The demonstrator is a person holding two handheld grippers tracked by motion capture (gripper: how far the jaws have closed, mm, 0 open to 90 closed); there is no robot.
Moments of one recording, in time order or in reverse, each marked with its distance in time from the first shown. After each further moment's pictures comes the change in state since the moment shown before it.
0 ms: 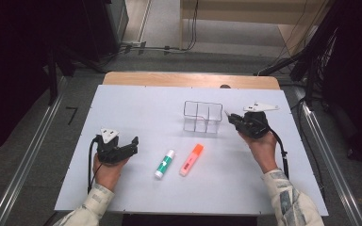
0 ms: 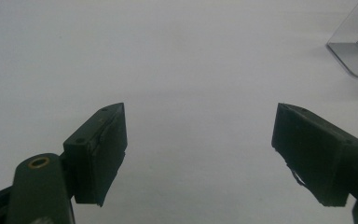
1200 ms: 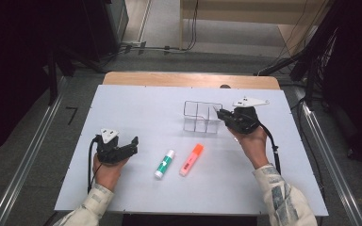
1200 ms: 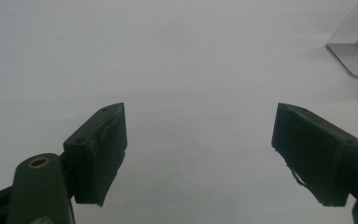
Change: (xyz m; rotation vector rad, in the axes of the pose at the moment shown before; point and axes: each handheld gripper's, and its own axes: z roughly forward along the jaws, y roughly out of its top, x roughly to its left) left arm 0.000 0.000 -0.001 -0.003 -0.004 0.000; right arm 0.026 0.026 0.009 -0.036 0.066 -0.042
